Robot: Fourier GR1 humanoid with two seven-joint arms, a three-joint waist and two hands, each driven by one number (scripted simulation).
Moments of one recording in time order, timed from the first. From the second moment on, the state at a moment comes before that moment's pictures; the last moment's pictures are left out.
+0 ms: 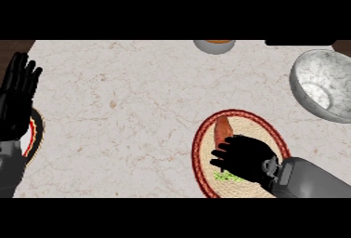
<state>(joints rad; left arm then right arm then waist) -0.23 0.44 0.08 -1.46 0.29 0.14 -0.07 -0.54 -0.61 0.85 -1.68 0.80 0.92 -0.01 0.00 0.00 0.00</state>
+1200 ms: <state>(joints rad) -0.25 0.39 0.14 -1.47 0.24 0.09 -0.03 -0.52 -0.55 0.76 -1.49 1.10 0.68 -0.31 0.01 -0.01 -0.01</state>
